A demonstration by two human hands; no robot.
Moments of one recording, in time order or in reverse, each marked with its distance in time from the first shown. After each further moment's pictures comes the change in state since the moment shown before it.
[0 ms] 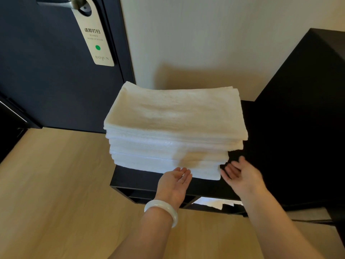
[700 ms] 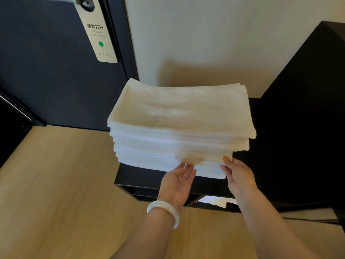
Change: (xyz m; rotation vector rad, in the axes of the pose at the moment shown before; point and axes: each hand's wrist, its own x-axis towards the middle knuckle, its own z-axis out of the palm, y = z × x) left_hand 0.003 0.003 -0.008 -0.045 -0.083 0.031; right_hand 0.008 0.027 0.017 -0.138 -0.014 -0.106
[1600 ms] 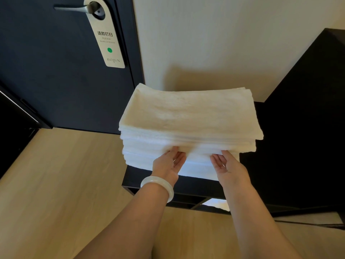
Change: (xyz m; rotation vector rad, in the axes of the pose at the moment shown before) left_hand -0.006 0.062 0.030 0.212 0.170 0.182; right_hand -0.048 -0.014 0.054 0.308 -0.002 0.157
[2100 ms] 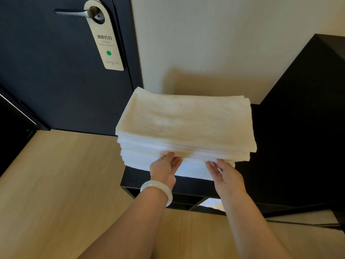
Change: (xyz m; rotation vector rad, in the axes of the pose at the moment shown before) left_hand -0.009 -0.011 -0.004 0.003 0.046 0.085; right_hand -0.014 0.006 -0.019 -0.037 -0.023 -0.012
